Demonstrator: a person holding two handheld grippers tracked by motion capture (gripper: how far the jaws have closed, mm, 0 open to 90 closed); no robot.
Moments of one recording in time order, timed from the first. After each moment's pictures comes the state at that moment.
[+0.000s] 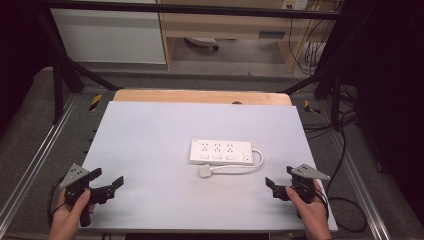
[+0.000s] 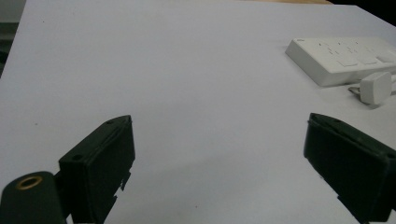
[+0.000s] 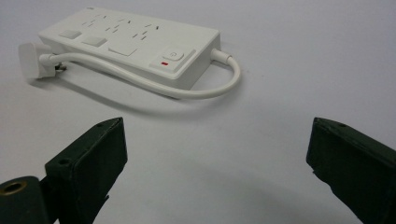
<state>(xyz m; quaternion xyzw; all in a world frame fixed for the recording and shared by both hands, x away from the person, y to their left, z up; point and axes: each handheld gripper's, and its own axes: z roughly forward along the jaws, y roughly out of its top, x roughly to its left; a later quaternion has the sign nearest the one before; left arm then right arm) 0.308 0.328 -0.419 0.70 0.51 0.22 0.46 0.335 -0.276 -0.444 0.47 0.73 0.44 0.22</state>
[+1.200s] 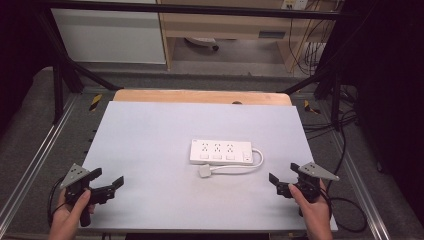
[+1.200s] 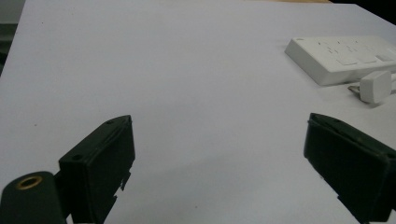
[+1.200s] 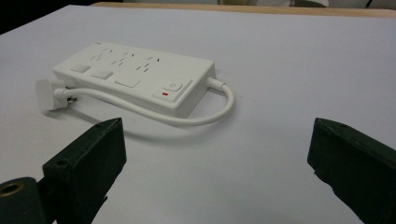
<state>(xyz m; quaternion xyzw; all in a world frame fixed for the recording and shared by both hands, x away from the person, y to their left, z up) 0.308 0.327 -0.419 0.70 0.50 0.22 0.46 0.332 -0.283 -0.430 0.48 0.70 0.48 0.23</state>
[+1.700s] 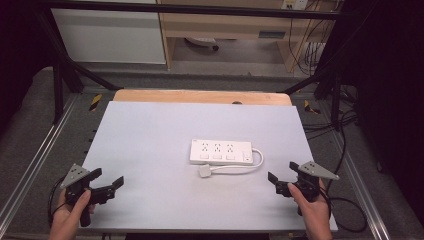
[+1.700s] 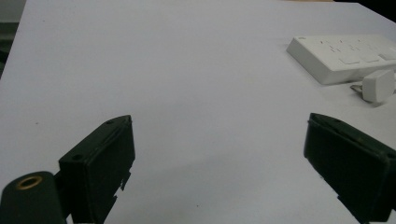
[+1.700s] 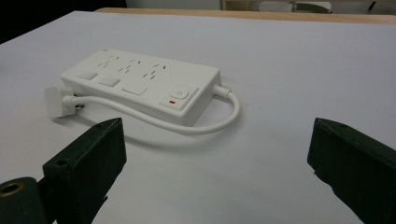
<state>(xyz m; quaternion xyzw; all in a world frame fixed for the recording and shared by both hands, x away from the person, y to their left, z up) 0.308 0.328 -0.420 0.70 0.50 0.22 0.46 0.332 -0.279 -0.424 0.47 0.70 0.49 0.23</state>
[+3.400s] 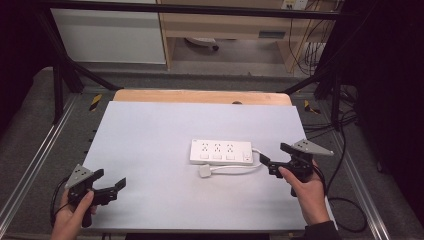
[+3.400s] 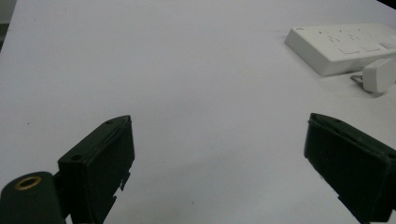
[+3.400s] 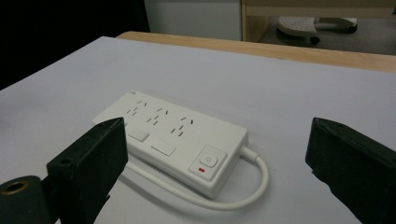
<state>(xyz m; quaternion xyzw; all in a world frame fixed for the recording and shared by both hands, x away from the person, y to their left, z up) 0.308 0.322 -0.422 0.71 0.50 0.22 0.45 0.367 -0.253 -0.374 0.45 0.70 0.51 0.21</state>
